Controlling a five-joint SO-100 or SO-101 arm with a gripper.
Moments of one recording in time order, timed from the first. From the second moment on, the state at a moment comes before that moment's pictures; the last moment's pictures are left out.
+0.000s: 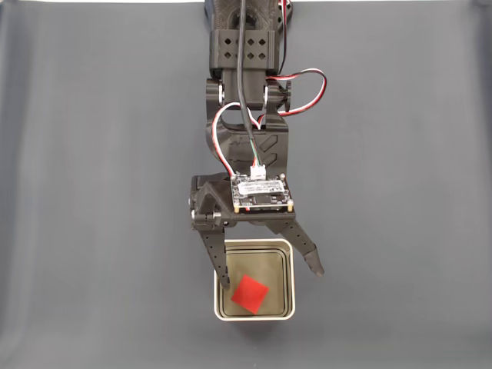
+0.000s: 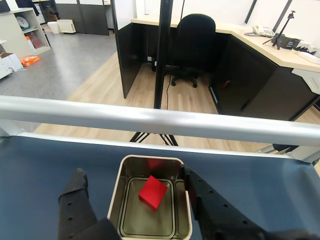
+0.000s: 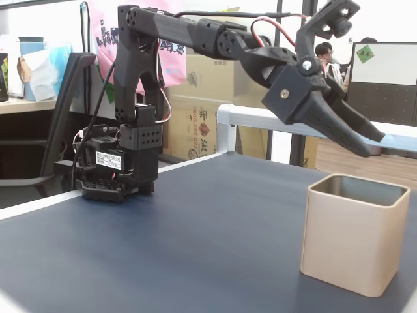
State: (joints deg) arm -1.8 90.1 99.0 14.2 -91.6
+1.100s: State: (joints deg) arm -2.9 170.2 173.6 27.0 -91.2
